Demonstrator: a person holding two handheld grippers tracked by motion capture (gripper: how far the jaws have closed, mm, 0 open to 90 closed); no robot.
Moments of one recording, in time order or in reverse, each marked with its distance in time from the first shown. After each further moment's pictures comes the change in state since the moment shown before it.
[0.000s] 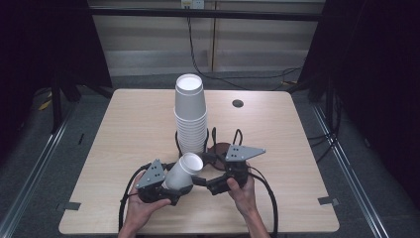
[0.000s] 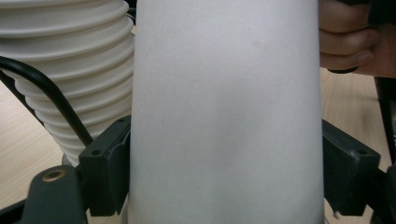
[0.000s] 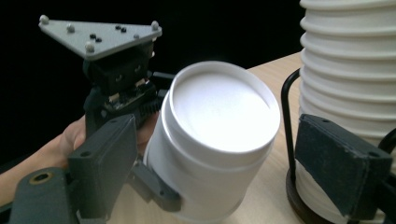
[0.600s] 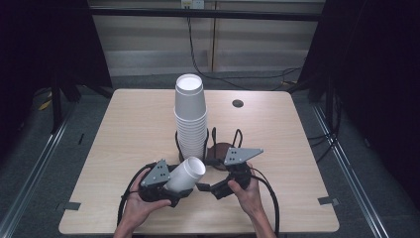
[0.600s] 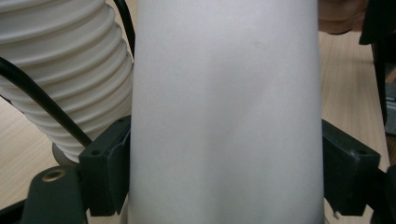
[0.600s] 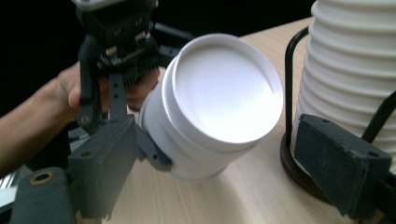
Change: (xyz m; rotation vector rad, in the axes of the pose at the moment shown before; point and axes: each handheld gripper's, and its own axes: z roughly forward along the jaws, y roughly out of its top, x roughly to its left) left arm 0.001 0.007 0.005 0.139 -0.041 0.053; right arm -0.003 -0.006 -0.005 0.154 0.008 -0.047
